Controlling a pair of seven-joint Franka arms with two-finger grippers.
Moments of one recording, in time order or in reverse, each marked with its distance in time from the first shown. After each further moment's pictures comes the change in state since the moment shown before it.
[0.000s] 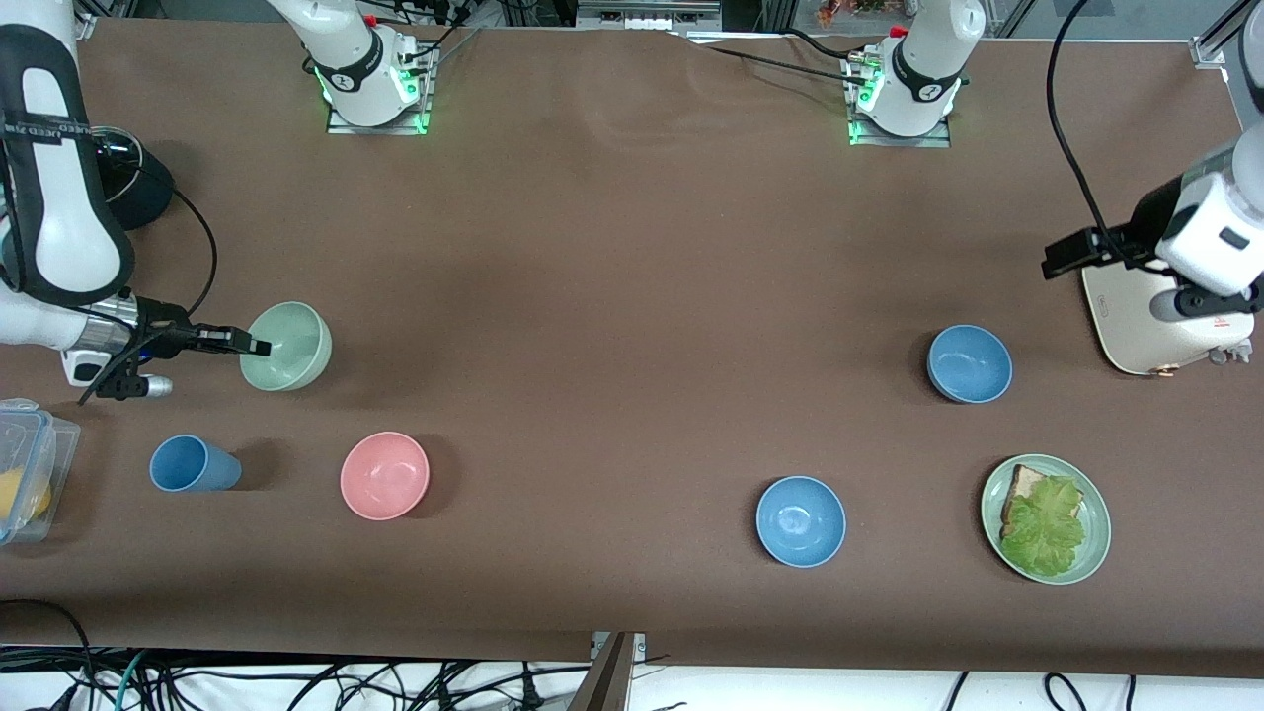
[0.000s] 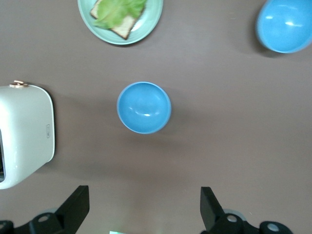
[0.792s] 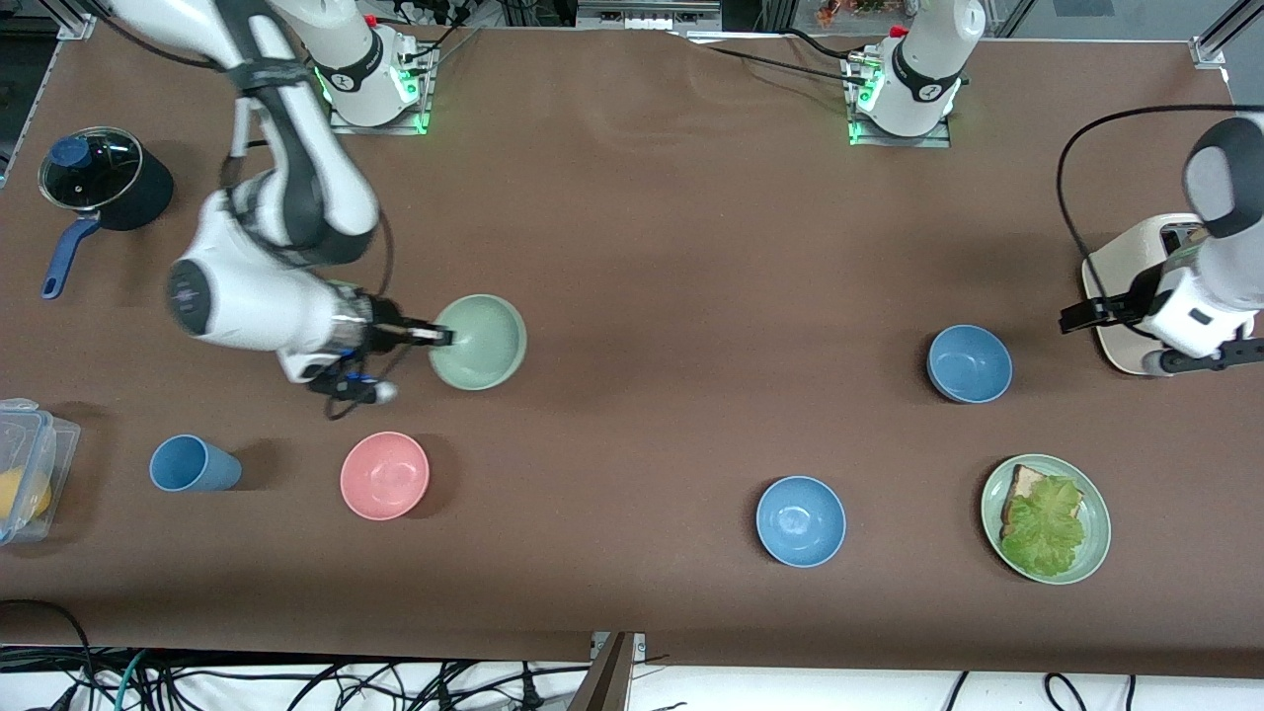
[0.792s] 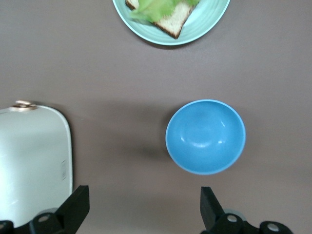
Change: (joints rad) left arm 0.066 0.026 0.106 -0.416 0.040 0.495 0.188; right arm 0.505 0.009 0.034 0.045 0.008 0.117 0.647
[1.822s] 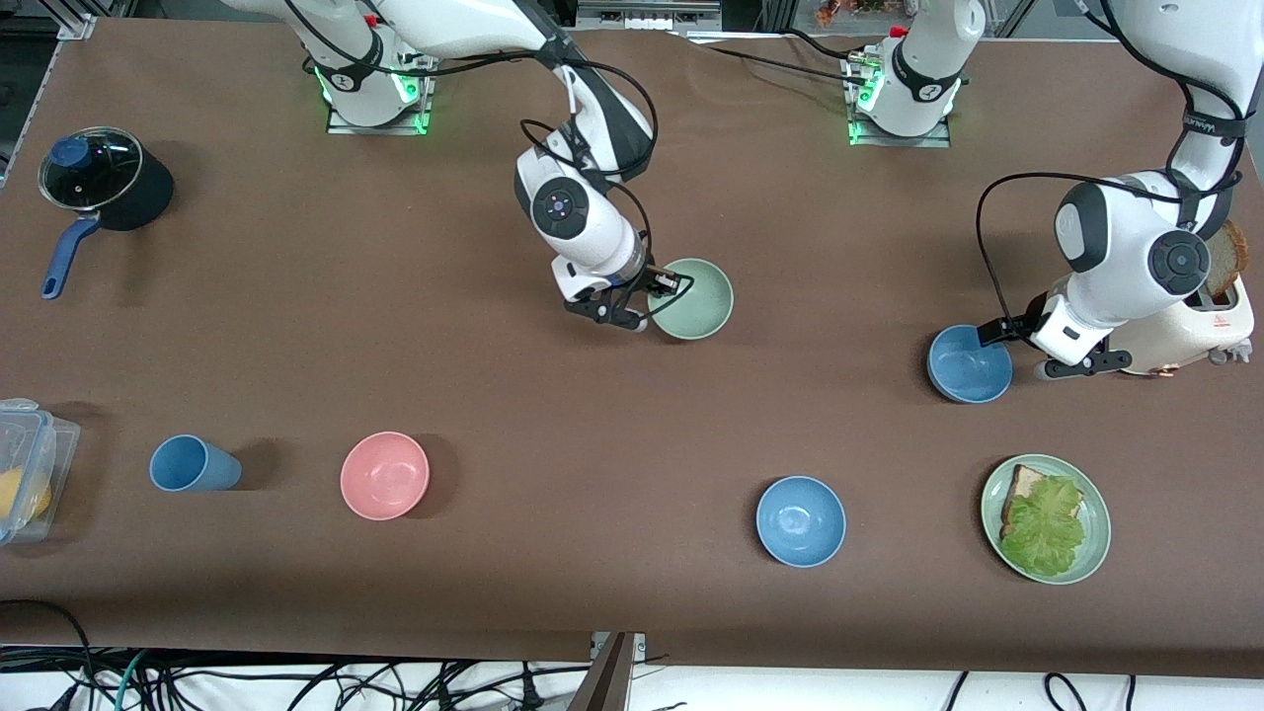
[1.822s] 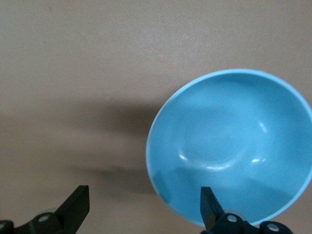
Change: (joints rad) left arm -0.001 0.150 -0.004 -0.240 -0.079 0.394 -0.001; right arm 0.497 0.265 0.001 0.107 0.000 0.371 0.520
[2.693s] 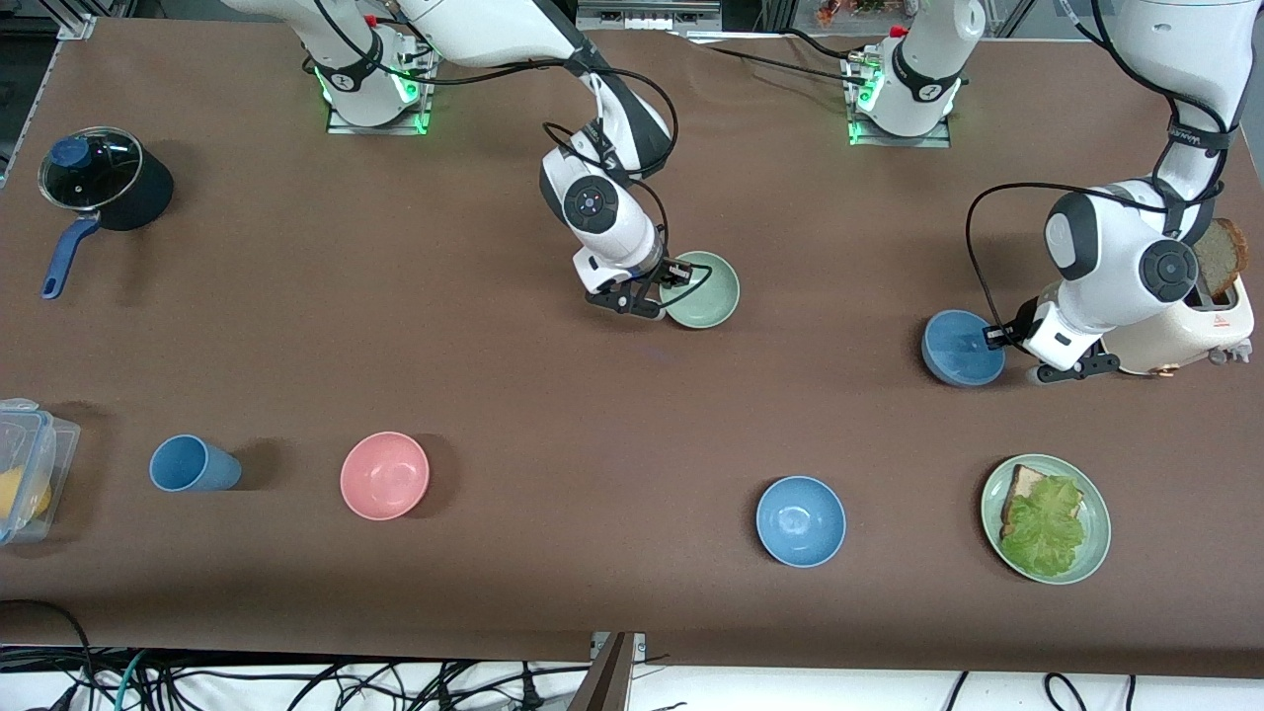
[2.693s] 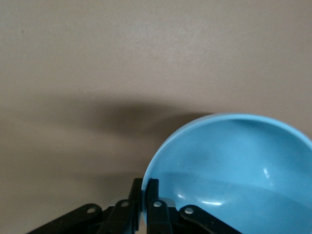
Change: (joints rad) left arm -0.007 0.031 -0.005 0.007 -0.023 0.020 0.002; right arm 0.050 0.056 -0.004 0.004 0.000 0.045 0.000
